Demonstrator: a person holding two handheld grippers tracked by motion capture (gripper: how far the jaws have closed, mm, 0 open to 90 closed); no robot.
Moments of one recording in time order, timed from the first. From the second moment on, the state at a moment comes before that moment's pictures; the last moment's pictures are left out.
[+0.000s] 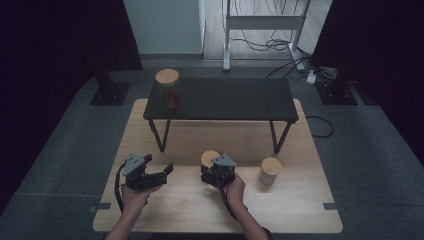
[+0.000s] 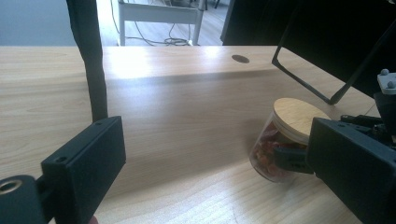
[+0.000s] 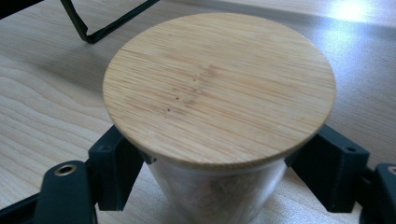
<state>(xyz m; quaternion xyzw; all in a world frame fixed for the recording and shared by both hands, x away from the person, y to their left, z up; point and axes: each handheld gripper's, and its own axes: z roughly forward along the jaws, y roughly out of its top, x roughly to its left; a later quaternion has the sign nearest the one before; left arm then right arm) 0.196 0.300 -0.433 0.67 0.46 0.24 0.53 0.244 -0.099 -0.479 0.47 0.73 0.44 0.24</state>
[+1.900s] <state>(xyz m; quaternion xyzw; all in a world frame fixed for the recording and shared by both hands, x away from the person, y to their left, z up) 0.194 0.298 -0.433 0.67 0.46 0.24 0.53 0.214 -0.109 -0.467 0.44 0.72 0.46 0.27</state>
